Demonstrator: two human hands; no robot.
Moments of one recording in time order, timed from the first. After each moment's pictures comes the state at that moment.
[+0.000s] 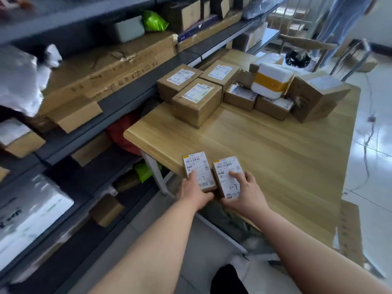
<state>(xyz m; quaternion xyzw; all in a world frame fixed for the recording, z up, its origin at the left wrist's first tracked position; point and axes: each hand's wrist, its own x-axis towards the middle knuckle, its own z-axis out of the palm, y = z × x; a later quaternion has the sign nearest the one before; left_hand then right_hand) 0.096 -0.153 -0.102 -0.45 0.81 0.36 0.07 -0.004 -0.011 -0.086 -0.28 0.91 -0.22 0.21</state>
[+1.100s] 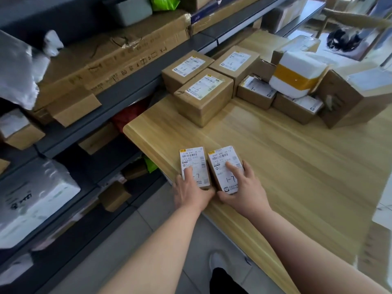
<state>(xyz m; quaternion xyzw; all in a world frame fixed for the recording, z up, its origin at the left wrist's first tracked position) 0.030 -0.148 -0.116 -0.58 0.76 0.29 -0.02 -0.082 -0.039 -0.097 -0.37 0.88 -0.22 0.21</state>
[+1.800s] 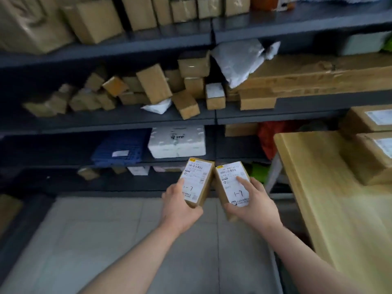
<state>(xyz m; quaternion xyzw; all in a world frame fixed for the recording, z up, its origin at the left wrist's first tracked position) 0.365 -0.125 -0.064 -0.77 0.55 0.22 -0.22 0.148 -0.151 -0.052 -0.66 0.67 -0.18 0.29</state>
